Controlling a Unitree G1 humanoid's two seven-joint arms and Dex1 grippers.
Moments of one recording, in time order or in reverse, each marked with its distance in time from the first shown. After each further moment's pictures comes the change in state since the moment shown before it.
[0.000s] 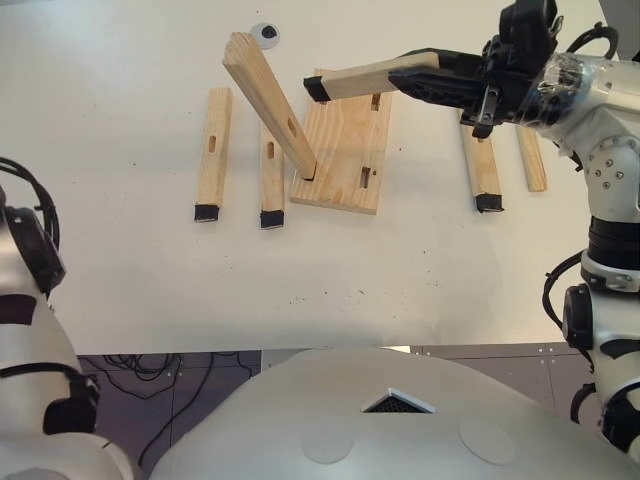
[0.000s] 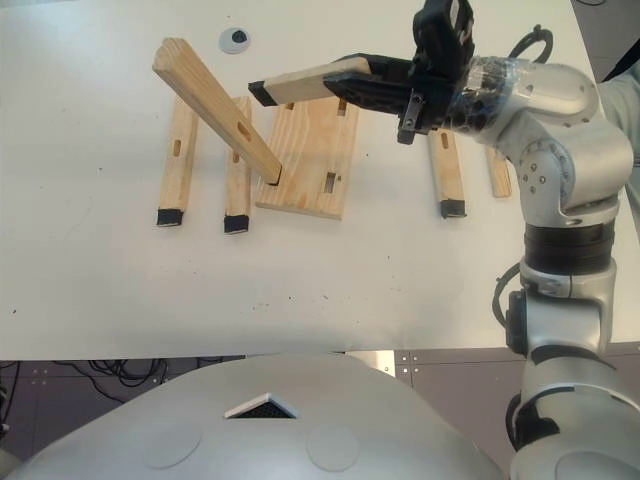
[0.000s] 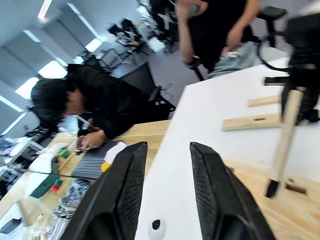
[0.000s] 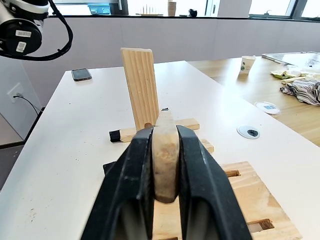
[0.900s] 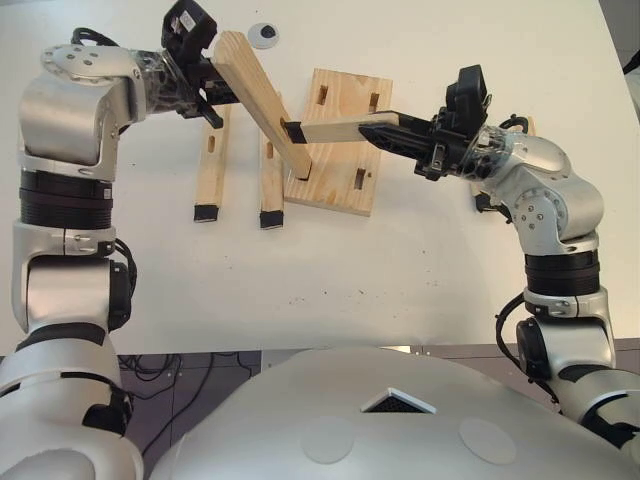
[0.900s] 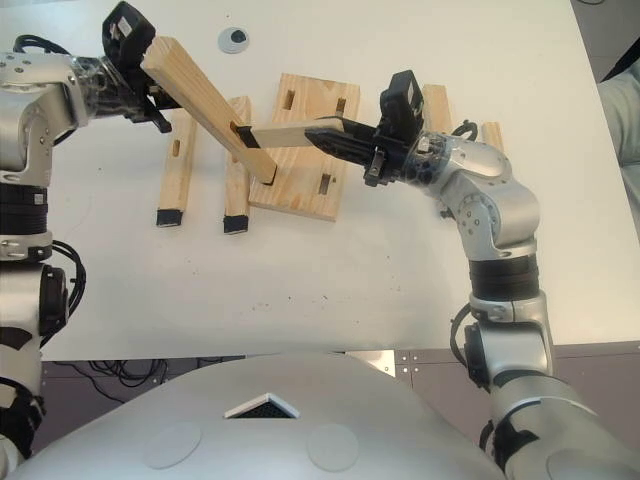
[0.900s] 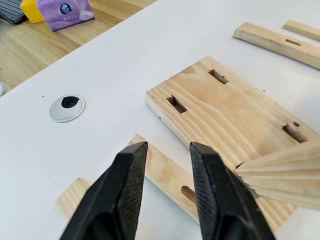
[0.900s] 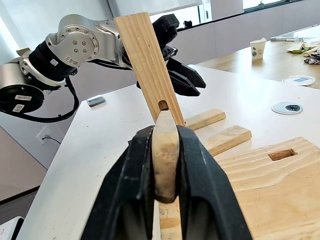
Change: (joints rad) left arm 0.317 -0.174 -0.188 0.166 0.091 0.136 0.097; right arm 0.156 0.185 0.052 0.095 -0.019 -0.103 -0.014
